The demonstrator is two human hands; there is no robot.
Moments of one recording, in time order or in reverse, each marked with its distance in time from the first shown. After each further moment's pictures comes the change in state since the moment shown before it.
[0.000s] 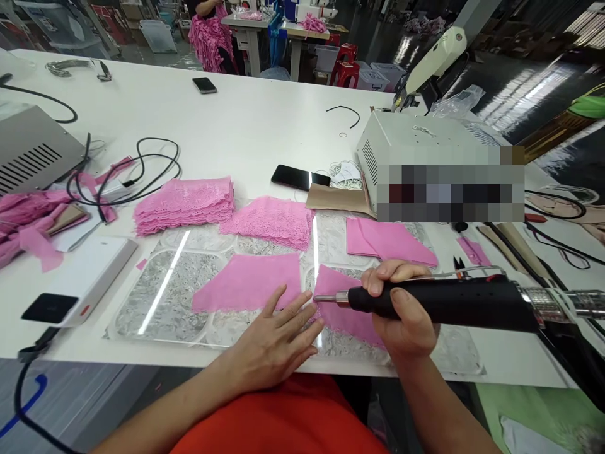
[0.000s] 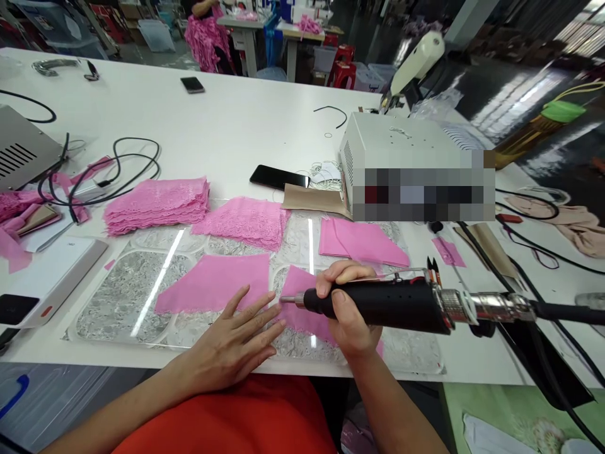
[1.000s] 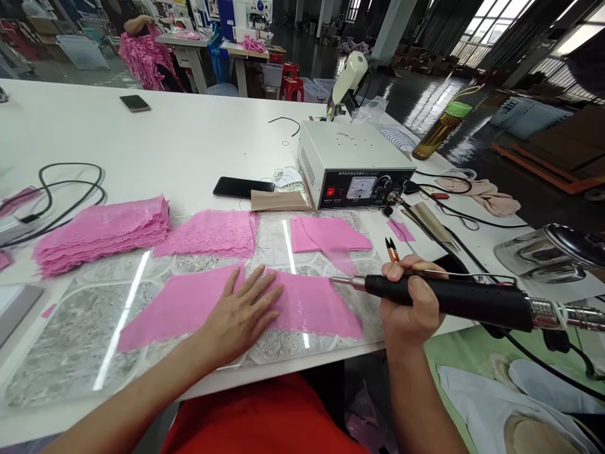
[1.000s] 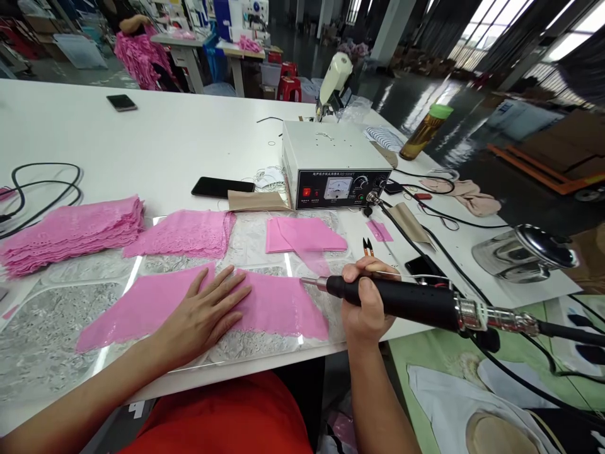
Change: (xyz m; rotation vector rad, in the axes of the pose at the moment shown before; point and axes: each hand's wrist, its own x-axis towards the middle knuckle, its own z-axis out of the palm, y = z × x) left_hand 0.045 -0.028 0.020 0.129 -0.164 -0.042; right_hand 0.006 -0.033 -0.086 -0.154 0.529 -0.260
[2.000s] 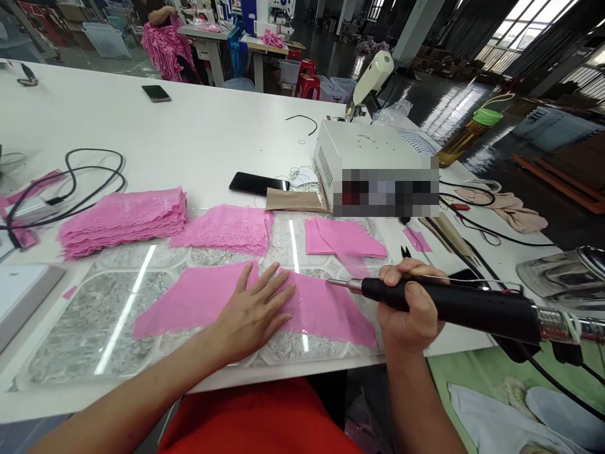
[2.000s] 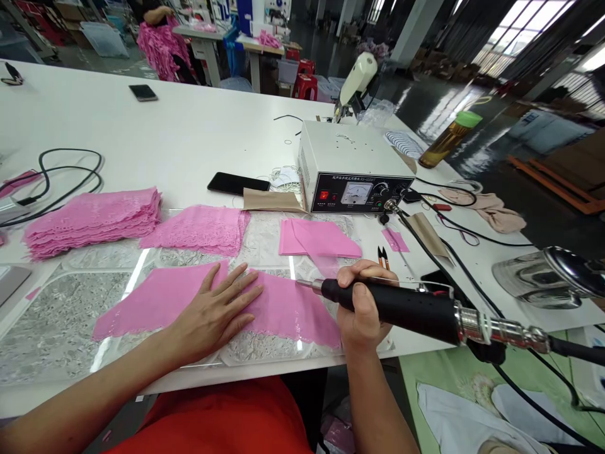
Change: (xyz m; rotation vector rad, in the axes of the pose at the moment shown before) left_hand 0.001 0.001 -0.004 -0.035 0.006 0.000; right_hand -0.010 0.005 0.024 -0.020 -0.125 0.010
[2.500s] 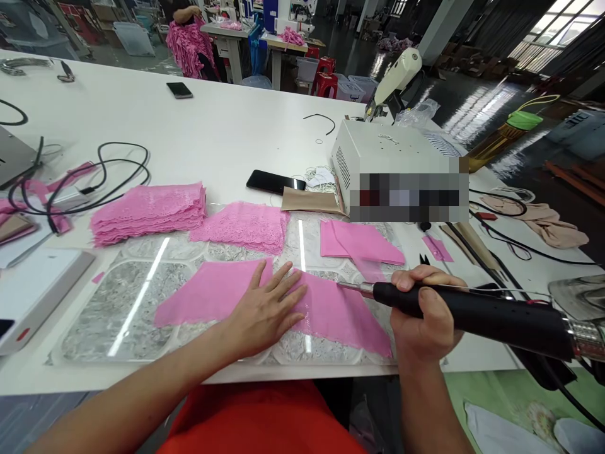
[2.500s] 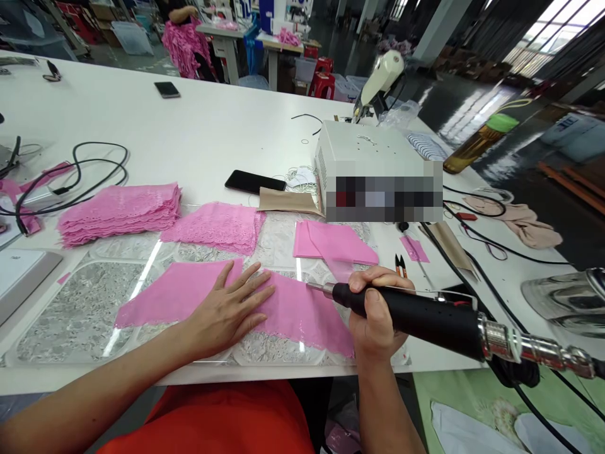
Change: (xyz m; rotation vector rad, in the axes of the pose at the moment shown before) left_hand -0.001 0.000 0.000 -0.023 -0.028 -0.030; right_hand -0.002 0.003 0.005 -0.047 -0.034 0.020
